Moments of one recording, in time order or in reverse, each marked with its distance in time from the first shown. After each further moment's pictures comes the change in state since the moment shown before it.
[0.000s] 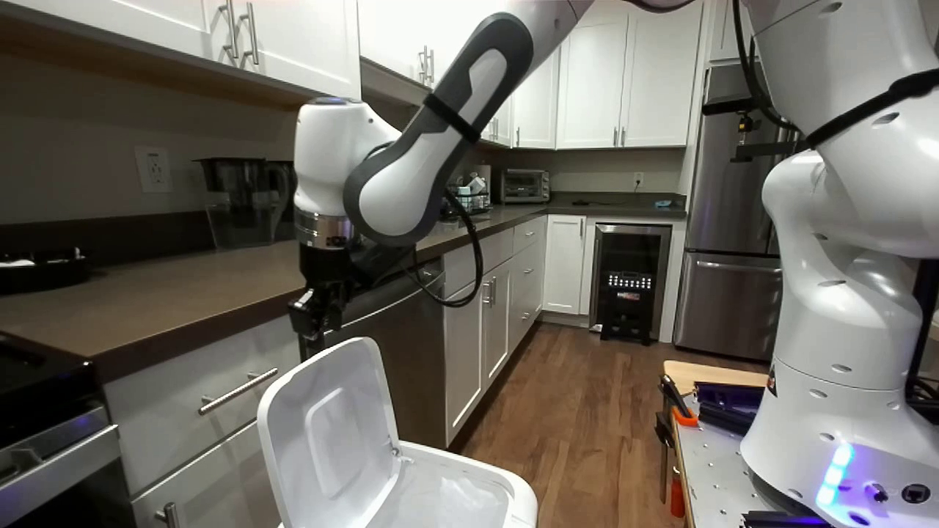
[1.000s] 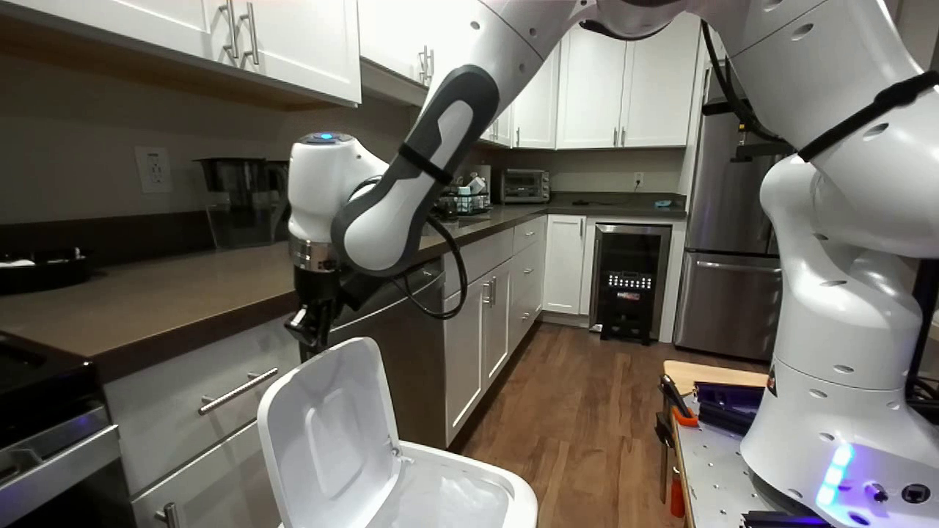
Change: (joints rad) arm 0.030 0.151 -0.083 0.125 -0.001 0.058 0.000
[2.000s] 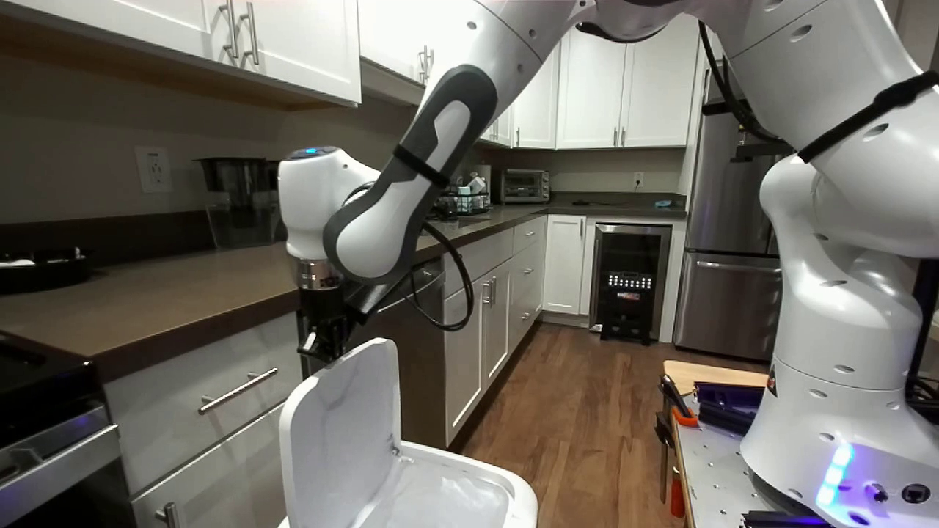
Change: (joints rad) arm 0.004 0.007 0.038 -0.008 0.038 -0.149 -0.001
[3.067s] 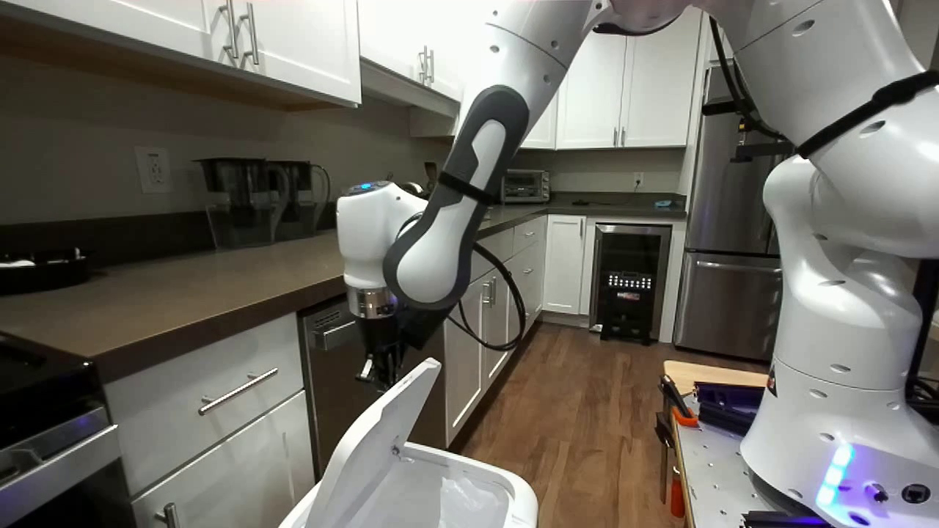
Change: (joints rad) arm -0.049 -0.047 0.005 -0.233 0.025 0.116 0.000
